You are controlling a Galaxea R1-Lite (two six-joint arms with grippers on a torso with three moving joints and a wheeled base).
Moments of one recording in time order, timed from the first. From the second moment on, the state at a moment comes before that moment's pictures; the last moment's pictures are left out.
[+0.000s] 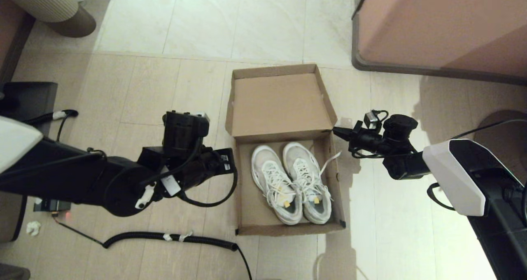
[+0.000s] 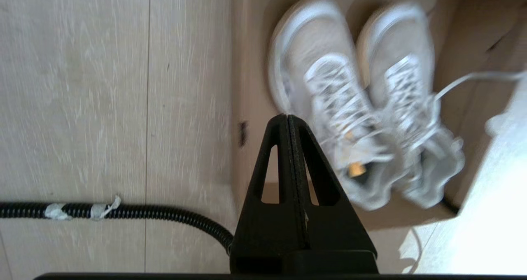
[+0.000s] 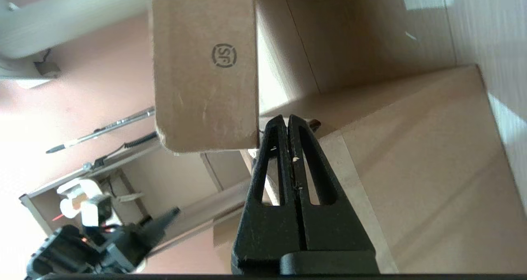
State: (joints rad) left arm -0.55 1.86 -1.03 -0.42 0.30 -0.32; right arm 0.02 2.67 -1.86 -0.96 0.91 1.21
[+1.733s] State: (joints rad) left arm -0.17 2.53 -1.92 -0.57 -0.28 -0.71; right arm 0.07 2.56 -1.95 -0.44 0.39 0.65
